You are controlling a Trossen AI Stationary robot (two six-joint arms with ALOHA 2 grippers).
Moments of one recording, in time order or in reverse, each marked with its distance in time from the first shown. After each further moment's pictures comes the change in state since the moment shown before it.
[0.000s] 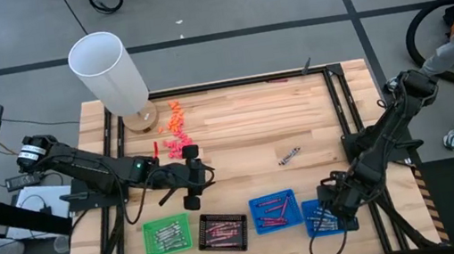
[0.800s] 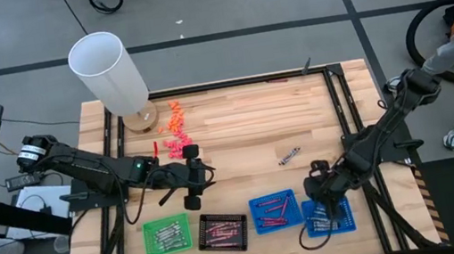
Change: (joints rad) left arm 0.000 0.000 0.000 0.016 0.000 -0.003; right arm -0.163 -0.043 0.006 0.036 0.158 -0.376
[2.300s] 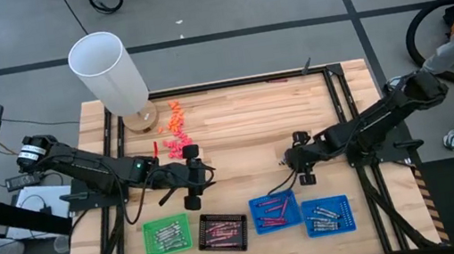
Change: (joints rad) left arm 0.000 0.000 0.000 -0.001 0.000 -0.004; right arm -0.464 -0.009 -0.307 0.385 0.153 -0.494
